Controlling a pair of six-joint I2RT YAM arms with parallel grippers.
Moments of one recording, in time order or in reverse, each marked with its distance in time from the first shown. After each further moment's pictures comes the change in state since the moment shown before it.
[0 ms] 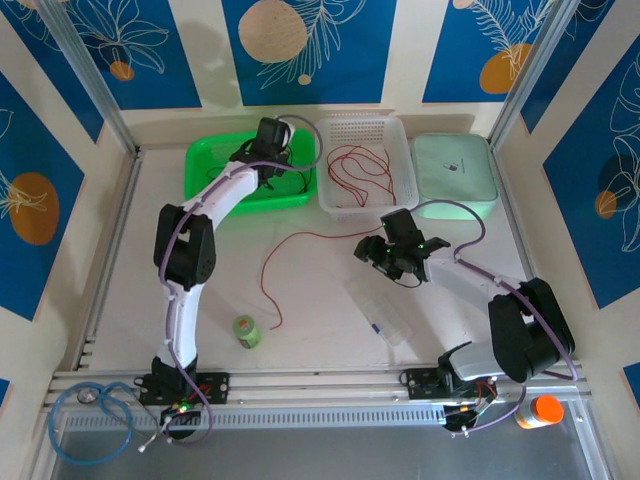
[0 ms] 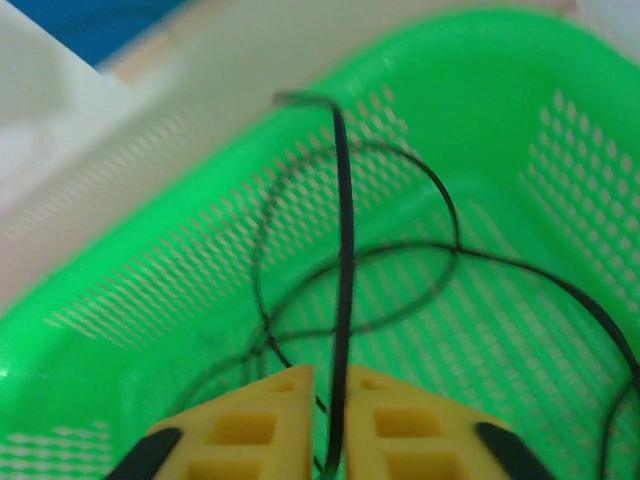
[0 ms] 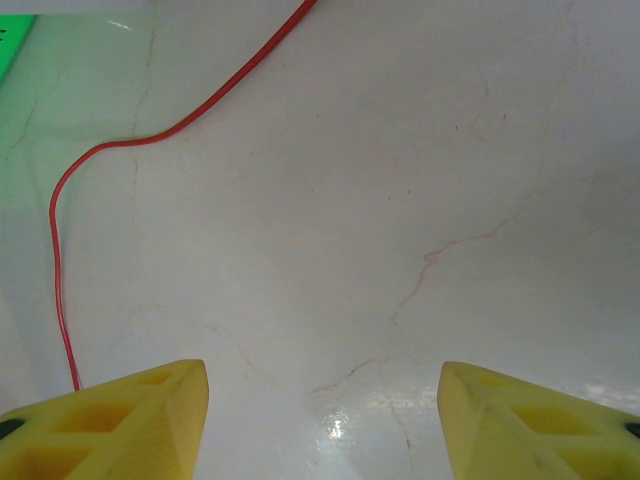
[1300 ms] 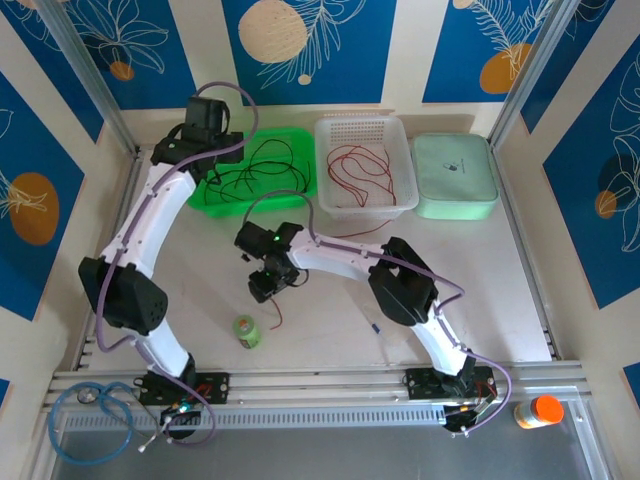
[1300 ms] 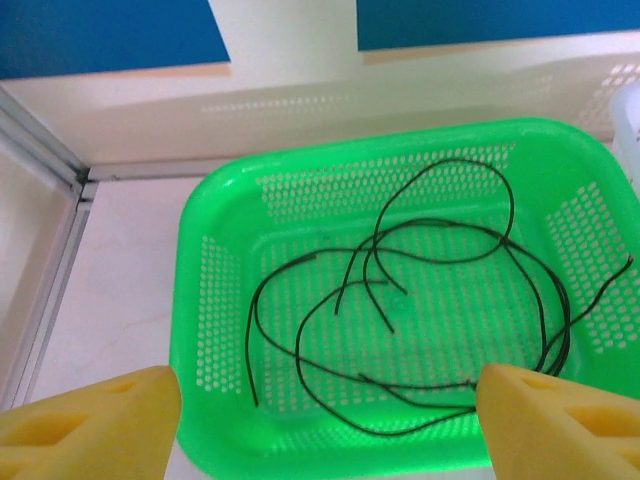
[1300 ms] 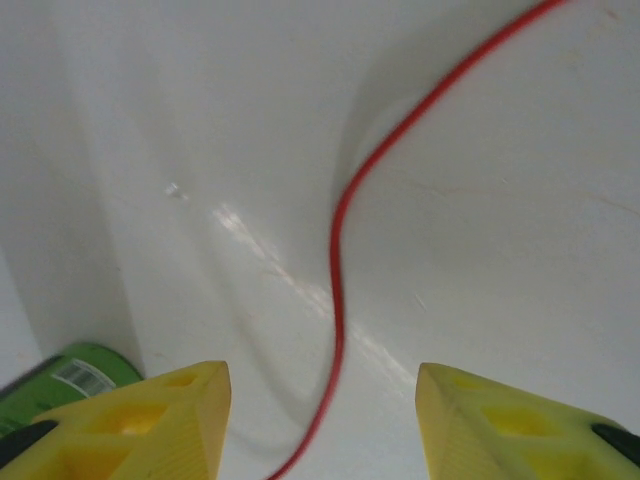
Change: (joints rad) left arm 0.125 -0.489 -0.105 -0.354 0.028 -0.349; right arm 0.608 0.800 1.050 -0.596 0.031 -0.562
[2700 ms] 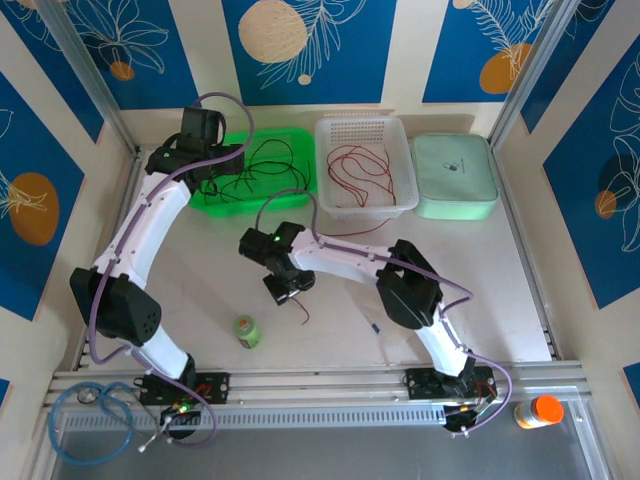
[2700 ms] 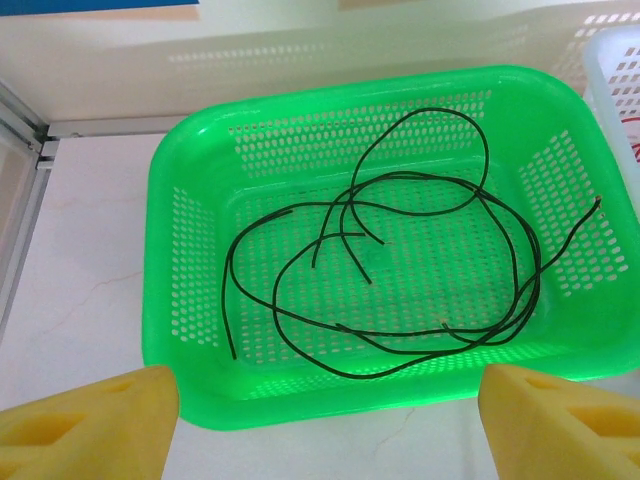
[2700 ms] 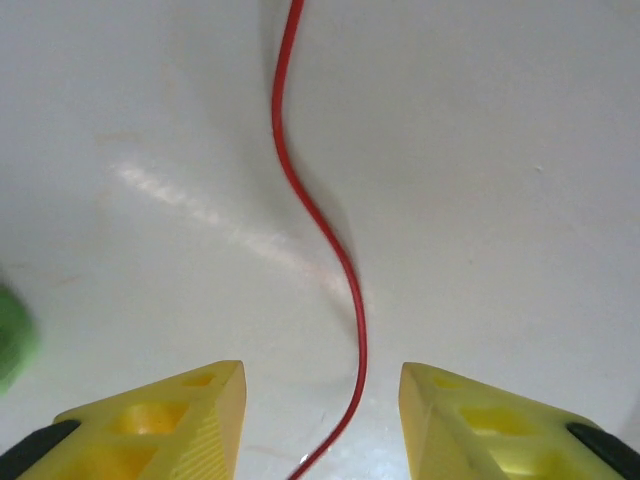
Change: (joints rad) left arm 0.012 -0.067 -0.093 -0.014 0.075 -0.023; right arm 0.023 -0.079 -0.022 -0.244 0.154 0.143
